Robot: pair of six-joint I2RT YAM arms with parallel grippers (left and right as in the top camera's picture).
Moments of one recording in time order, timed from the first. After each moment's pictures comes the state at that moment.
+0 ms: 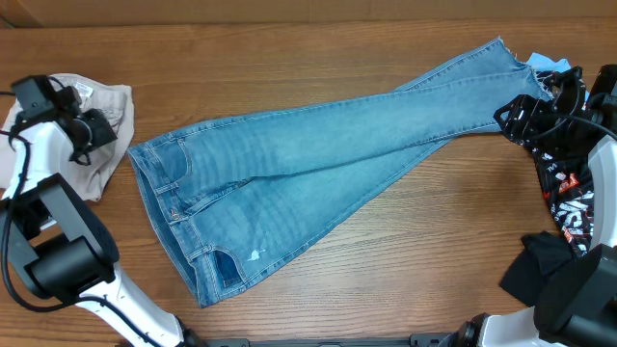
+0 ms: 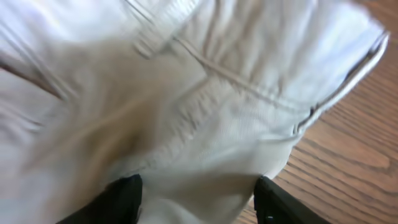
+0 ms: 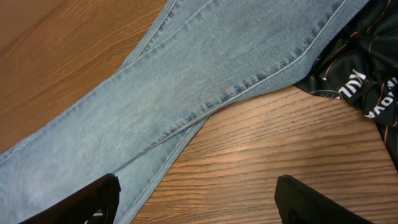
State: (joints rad) left arm 0.50 2.06 1.53 -0.55 0.09 -0.03; right arm -0.41 1.66 1.40 -0.86 -0.45 0.04
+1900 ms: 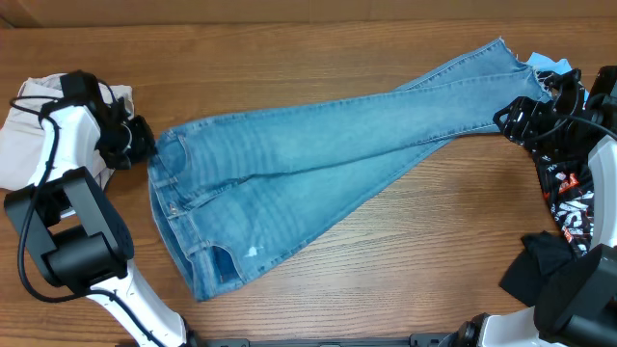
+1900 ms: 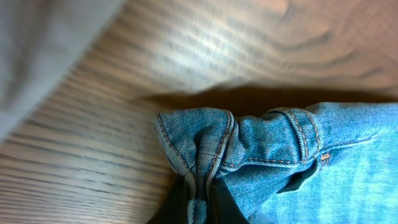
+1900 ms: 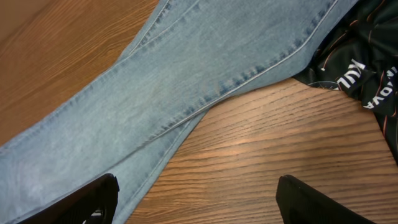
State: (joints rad) left arm 0.37 2.07 1.58 -0.93 0.25 -0.13; right arm -0.41 1.66 1.40 -0.88 -0.44 0.04
